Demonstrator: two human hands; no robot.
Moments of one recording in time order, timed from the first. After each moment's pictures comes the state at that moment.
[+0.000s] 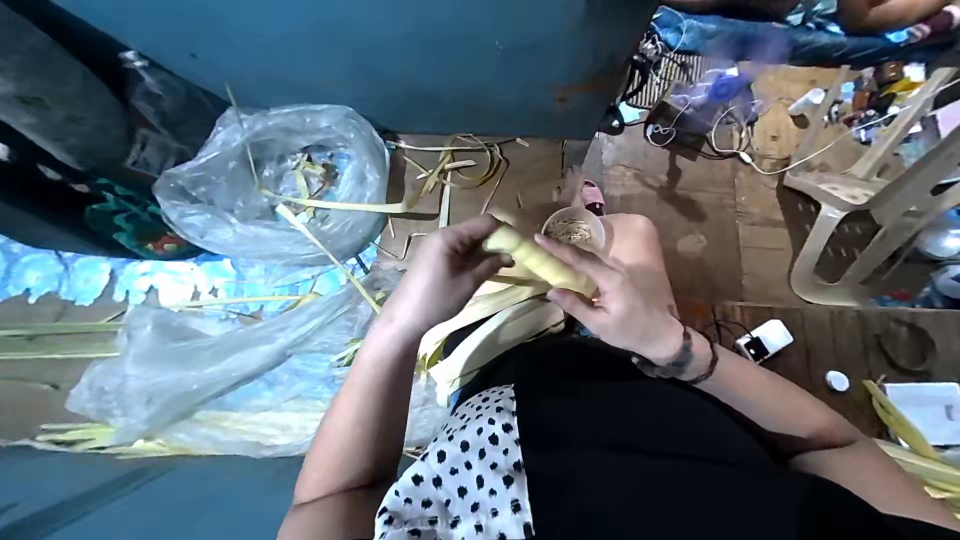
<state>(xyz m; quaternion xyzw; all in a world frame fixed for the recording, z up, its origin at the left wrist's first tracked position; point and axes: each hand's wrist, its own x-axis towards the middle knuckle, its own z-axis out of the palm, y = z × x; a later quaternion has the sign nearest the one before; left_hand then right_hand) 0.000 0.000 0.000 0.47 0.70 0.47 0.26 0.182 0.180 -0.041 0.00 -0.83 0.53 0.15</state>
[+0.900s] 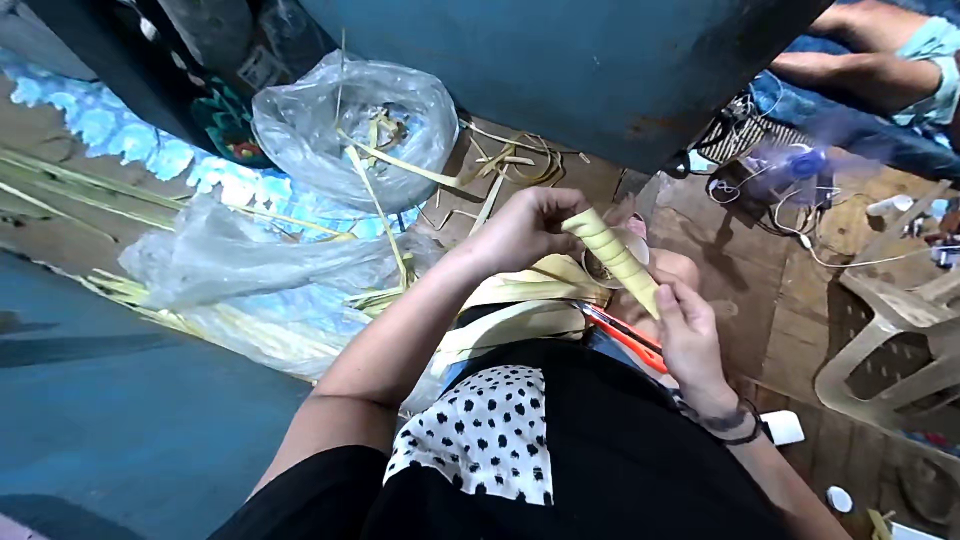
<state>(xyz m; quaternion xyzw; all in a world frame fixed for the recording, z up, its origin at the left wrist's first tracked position) -0.005 0.024 0.002 0.44 0.66 0.52 0.32 0.217 0.201 -0.064 -0.16 -0.74 0.63 0.17</state>
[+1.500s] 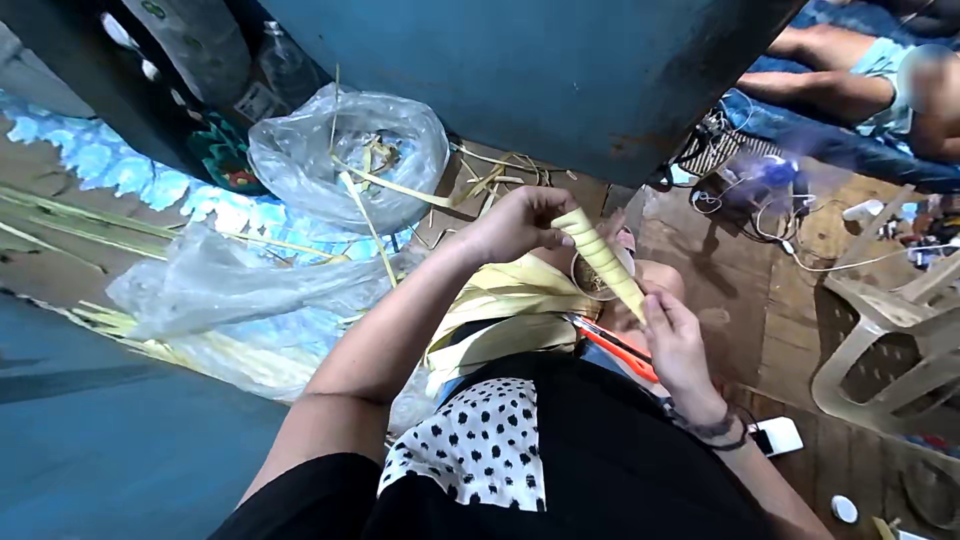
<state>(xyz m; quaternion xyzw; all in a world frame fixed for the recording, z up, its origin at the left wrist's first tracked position) -0.029 0.042 0.005 0.48 0.65 0.49 0.33 0.220 0.204 -0.066 -0.20 -0.71 0.65 0.18</state>
